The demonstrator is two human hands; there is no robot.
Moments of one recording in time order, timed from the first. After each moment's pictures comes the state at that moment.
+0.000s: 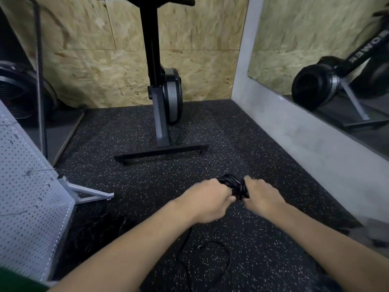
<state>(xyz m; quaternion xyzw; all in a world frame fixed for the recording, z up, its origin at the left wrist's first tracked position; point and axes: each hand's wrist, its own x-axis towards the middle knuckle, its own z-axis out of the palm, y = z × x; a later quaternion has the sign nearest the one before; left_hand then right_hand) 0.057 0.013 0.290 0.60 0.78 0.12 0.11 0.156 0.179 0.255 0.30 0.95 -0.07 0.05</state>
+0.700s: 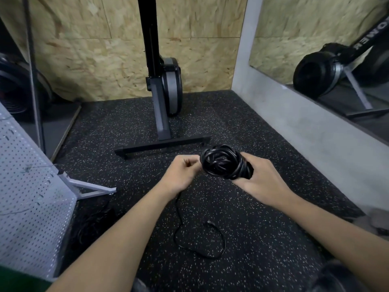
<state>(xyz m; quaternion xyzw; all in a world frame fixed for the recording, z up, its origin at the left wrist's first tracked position) -0.028 -0.008 0.252 0.36 0.71 0.55 0.26 0.150 0.150 0.287 0.14 0.90 -0.37 -0.18</state>
